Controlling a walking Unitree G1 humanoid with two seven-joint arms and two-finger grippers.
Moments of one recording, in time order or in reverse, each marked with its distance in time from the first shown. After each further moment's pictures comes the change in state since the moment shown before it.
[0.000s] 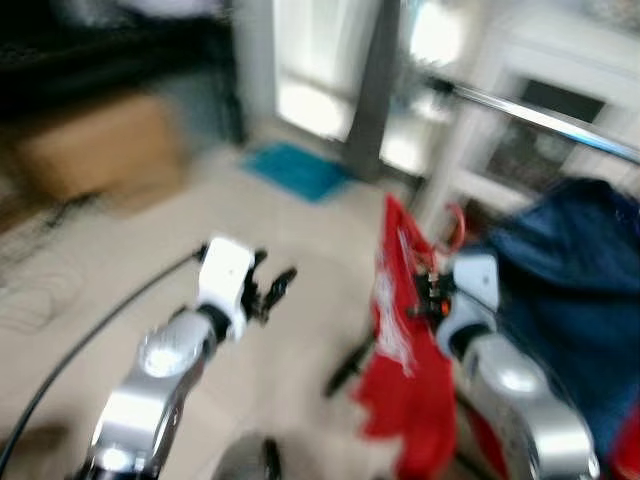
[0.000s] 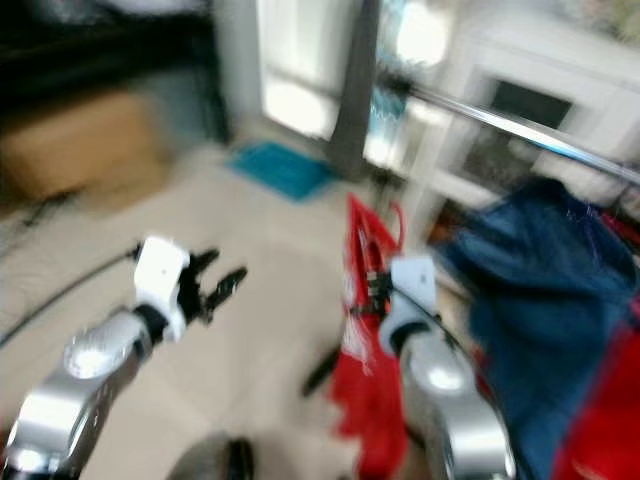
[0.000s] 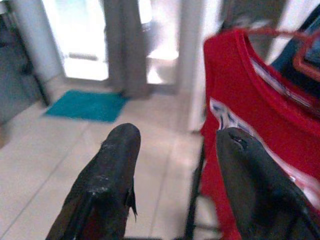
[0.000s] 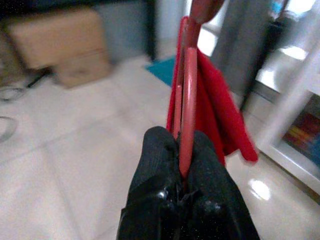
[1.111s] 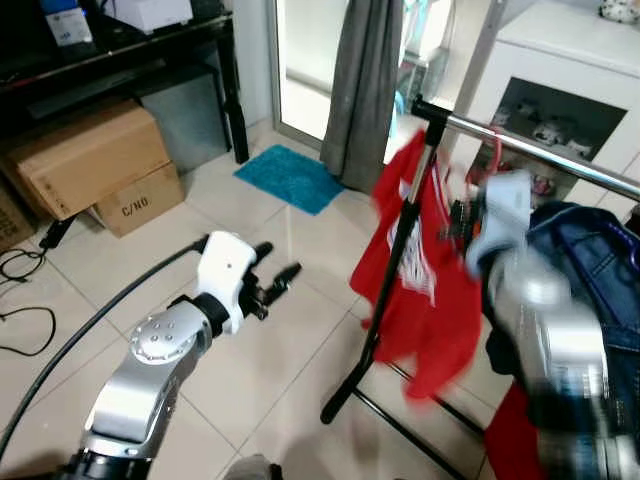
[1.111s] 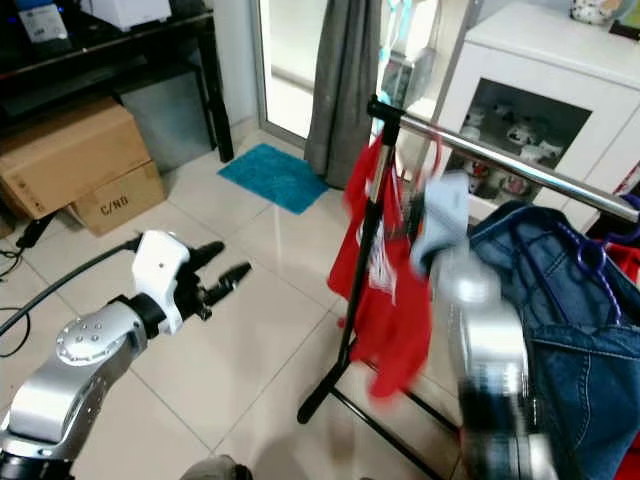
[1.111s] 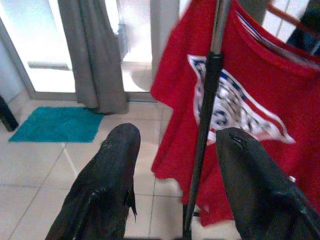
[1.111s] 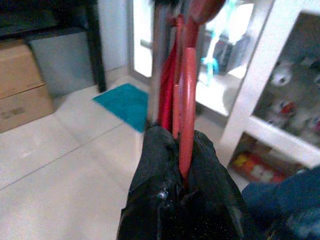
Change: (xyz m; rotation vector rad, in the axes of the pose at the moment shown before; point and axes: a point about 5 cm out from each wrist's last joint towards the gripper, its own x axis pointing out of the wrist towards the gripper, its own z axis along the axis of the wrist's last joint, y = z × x) left arm 0.003 0.007 0.009 0.012 -0.026 -0.053; right arm 0.037 -0.044 0.042 -0.051 -0.071 -0.094
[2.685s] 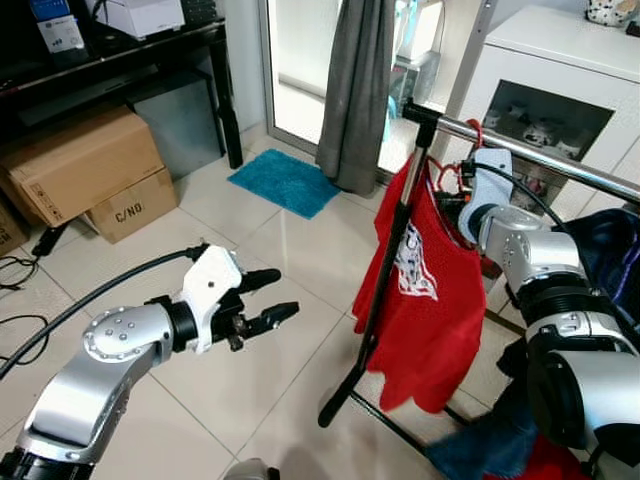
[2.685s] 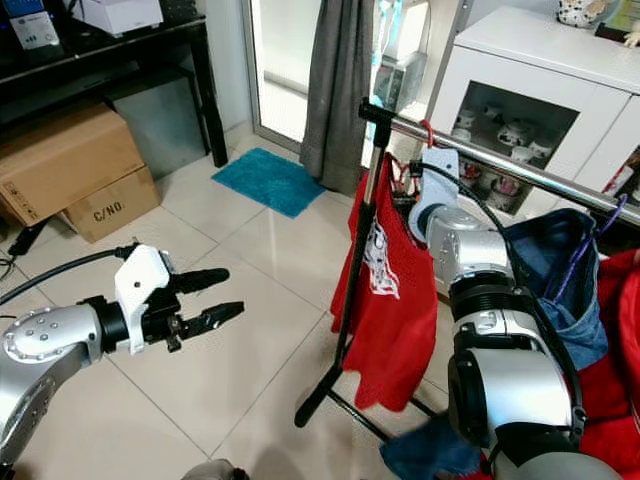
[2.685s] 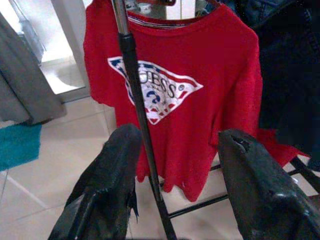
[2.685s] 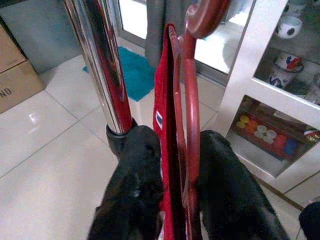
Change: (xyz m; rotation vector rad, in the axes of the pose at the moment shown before) left arm -0.029 0.006 0.007 0.149 0.096 -0.382; right arm 0.079 -0.029 0.022 0.086 0.202 -0.033
